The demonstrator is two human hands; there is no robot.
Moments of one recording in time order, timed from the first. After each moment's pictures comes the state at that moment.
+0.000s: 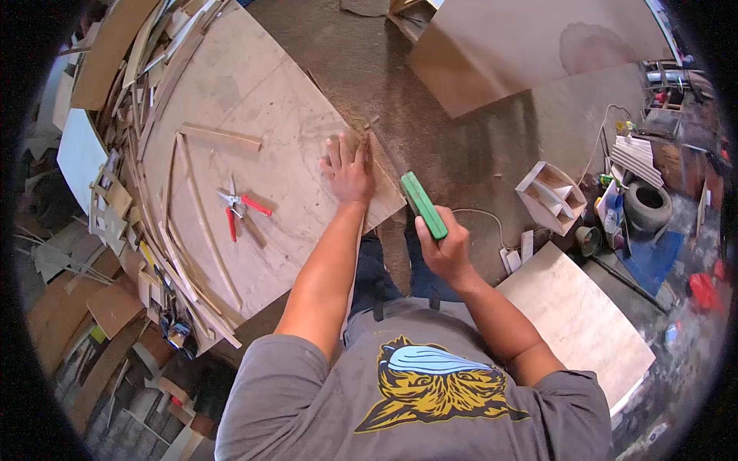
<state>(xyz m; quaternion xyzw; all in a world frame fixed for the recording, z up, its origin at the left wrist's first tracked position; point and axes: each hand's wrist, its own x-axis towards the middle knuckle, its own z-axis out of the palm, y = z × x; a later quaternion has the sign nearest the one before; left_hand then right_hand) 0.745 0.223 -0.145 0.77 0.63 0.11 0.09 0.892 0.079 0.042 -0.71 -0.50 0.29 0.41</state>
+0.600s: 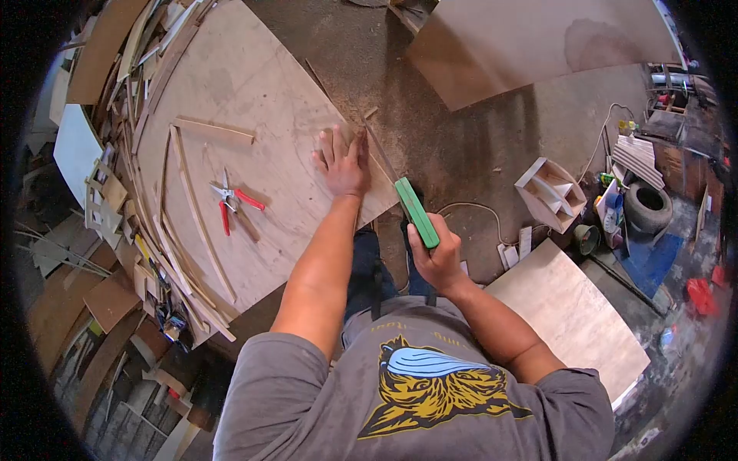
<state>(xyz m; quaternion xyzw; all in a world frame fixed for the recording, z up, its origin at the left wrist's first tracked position) 0.744 0.222 -0.160 0.76 0.64 0.10 0.04 0.886 0.069 0.043 -0.70 -0.50 0.30 0.42</state>
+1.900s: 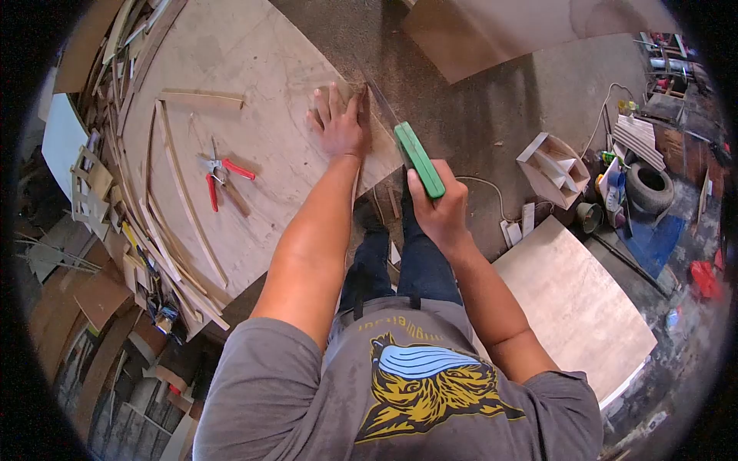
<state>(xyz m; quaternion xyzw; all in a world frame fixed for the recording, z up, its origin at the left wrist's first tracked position) 0.741 0.221 -0.166 0.76 0.63 0.14 0.06 0.867 0.073 0.024 -0.71 -0.49 0.28 0.42</state>
